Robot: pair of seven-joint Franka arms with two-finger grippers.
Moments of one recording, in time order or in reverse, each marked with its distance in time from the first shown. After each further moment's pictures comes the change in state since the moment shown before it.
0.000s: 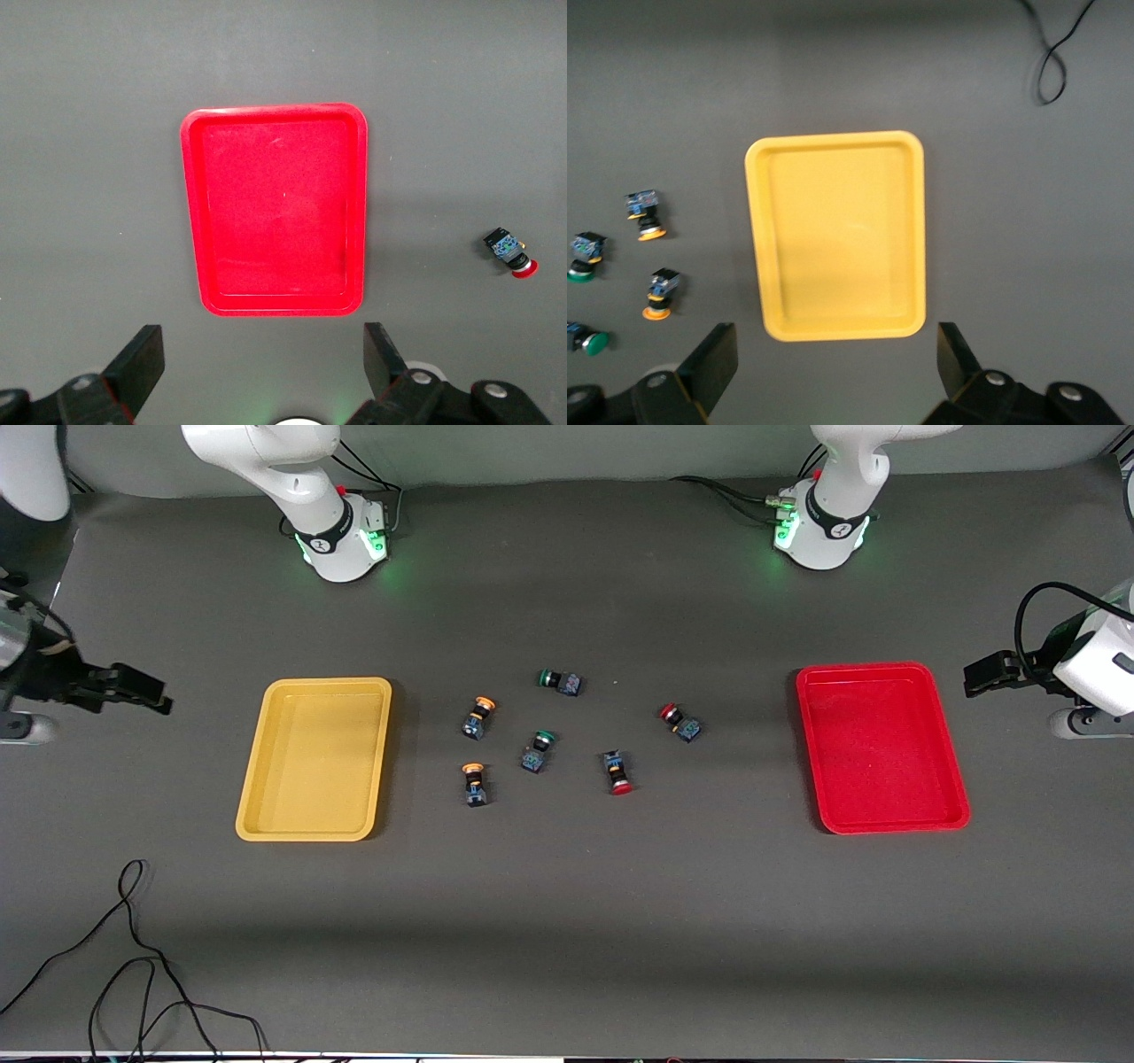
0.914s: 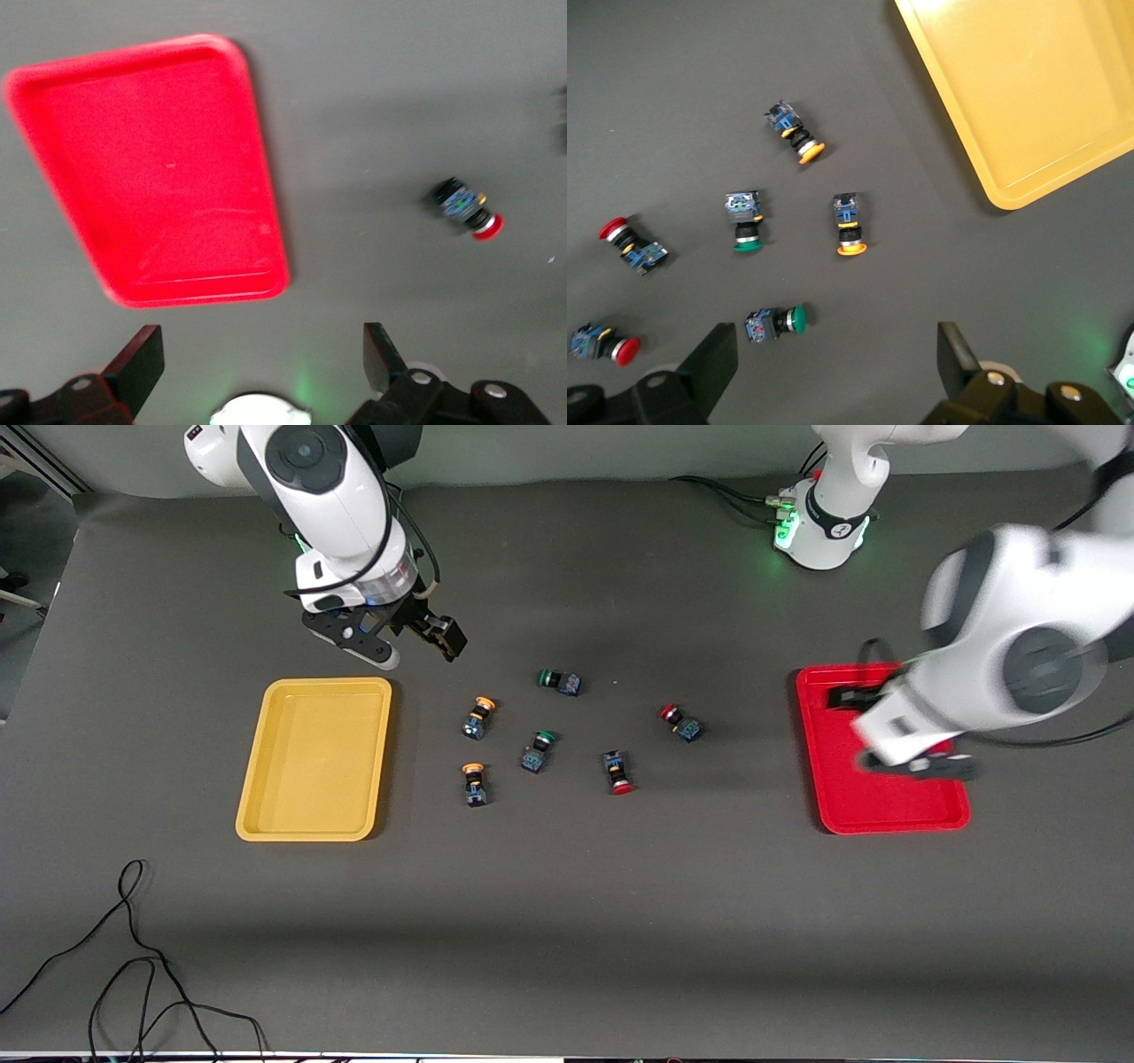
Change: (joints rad) left arm -0.256 0.224 -0.035 -0.011 -0.015 0.025 -0.191; right arm 0.606 -0.054 0.012 -0.311 0.022 0.272 1.056
